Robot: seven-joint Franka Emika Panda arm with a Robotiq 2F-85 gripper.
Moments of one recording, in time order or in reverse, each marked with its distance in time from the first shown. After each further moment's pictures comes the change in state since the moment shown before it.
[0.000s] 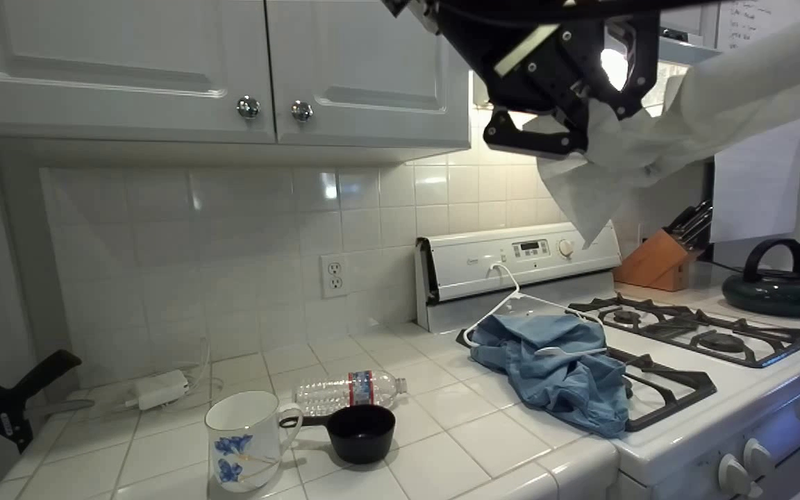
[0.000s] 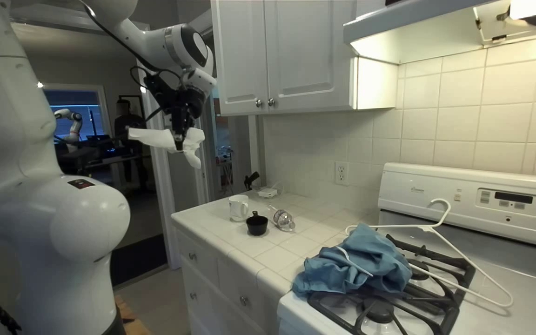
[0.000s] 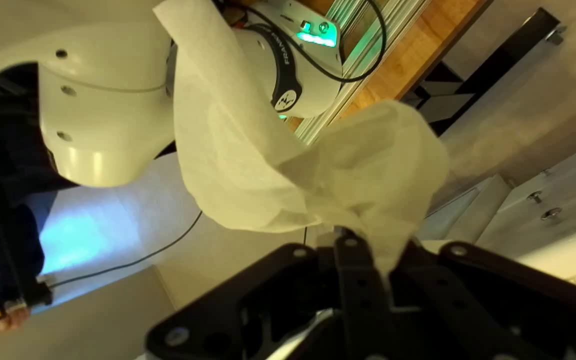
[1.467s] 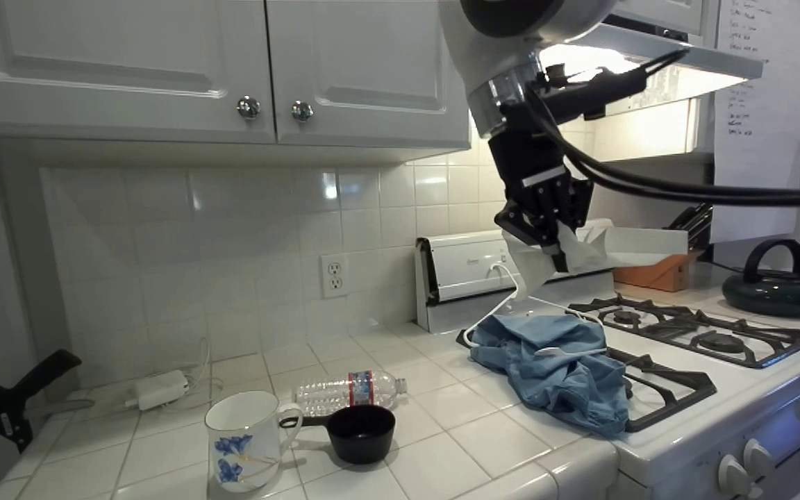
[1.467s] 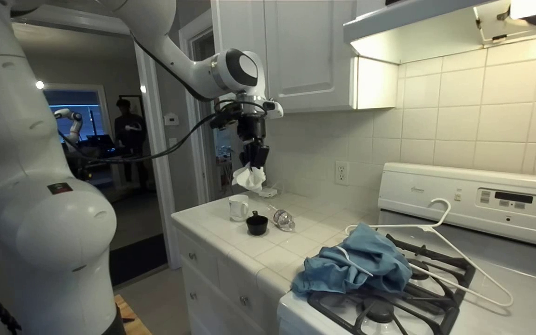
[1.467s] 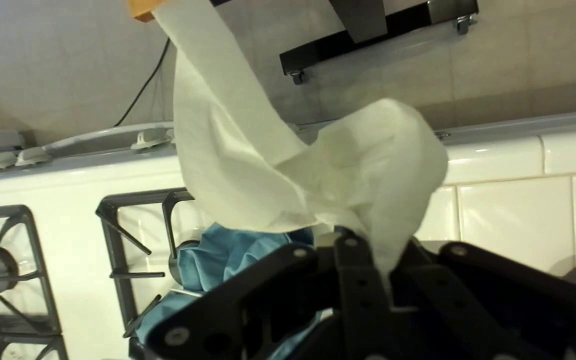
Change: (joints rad) arm -0.232 0.010 -0.122 -0.211 -0.154 0.608 -0.885
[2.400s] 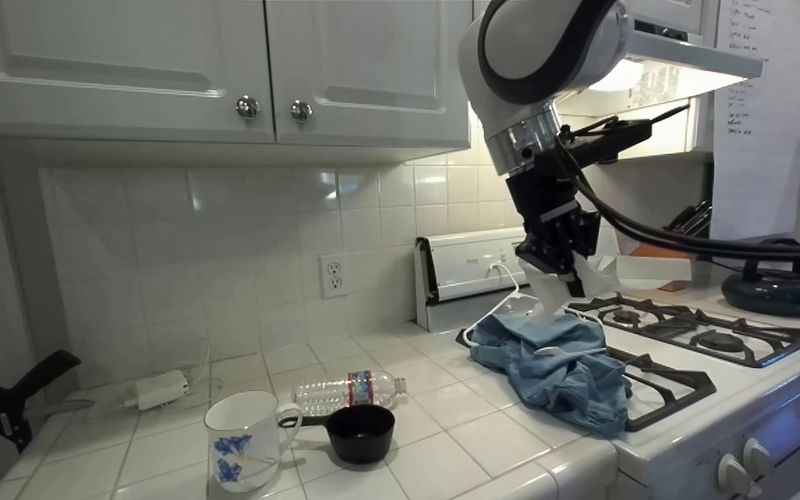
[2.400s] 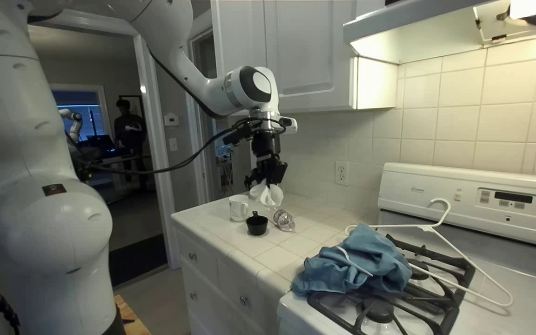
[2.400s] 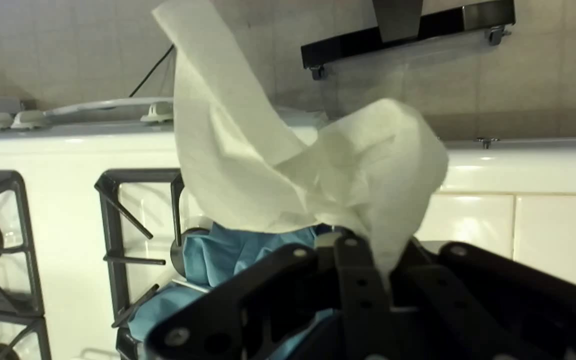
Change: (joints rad) arm -0.054 0.064 -0.028 -0.049 -0.075 0.120 -0.120
